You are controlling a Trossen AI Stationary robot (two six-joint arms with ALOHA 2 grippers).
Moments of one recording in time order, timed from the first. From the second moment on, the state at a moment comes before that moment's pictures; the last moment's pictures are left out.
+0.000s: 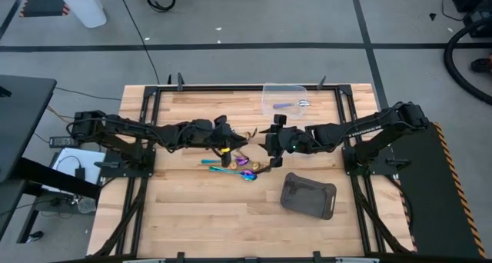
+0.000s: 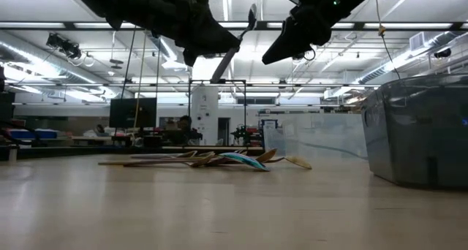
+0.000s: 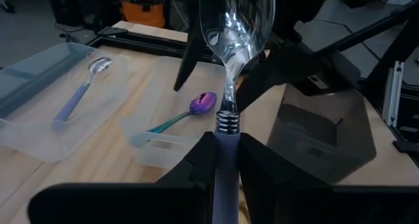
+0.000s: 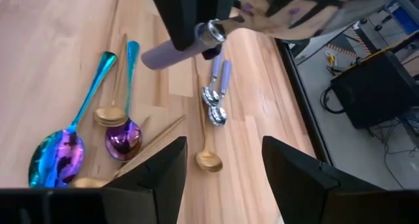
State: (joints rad) left arm 0.03 1.42 0.76 0.39 -0.07 -0.17; right arm 0.11 1.42 0.94 -0.14 0.45 -0.23
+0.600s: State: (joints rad) left arm 0.04 1.42 0.76 0.25 -0.09 -0.15; right arm 0.19 1.42 0.94 -0.23 0.51 -0.05
